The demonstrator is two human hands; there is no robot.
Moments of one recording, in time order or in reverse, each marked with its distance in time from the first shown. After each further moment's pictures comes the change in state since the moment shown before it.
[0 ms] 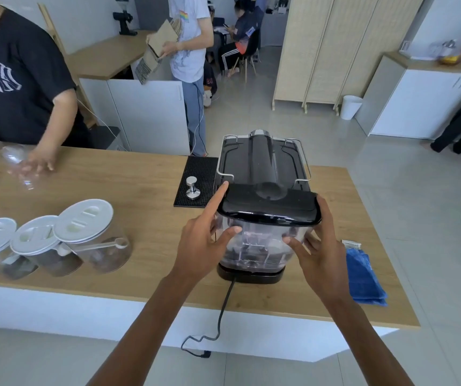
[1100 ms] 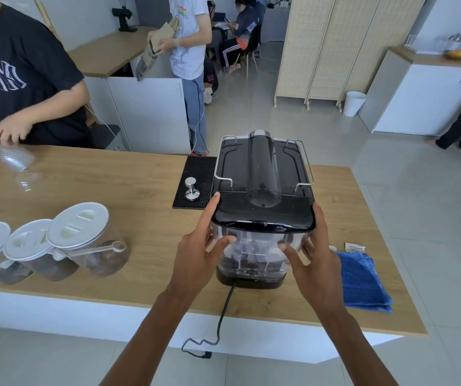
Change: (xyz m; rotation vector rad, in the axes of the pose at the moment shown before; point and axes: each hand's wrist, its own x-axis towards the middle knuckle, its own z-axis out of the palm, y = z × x) left_hand -0.008 -0.017 0.010 0.013 -0.005 -0.059; right_hand 0.002 0.016 0.015 -0.139 0.018 0.029
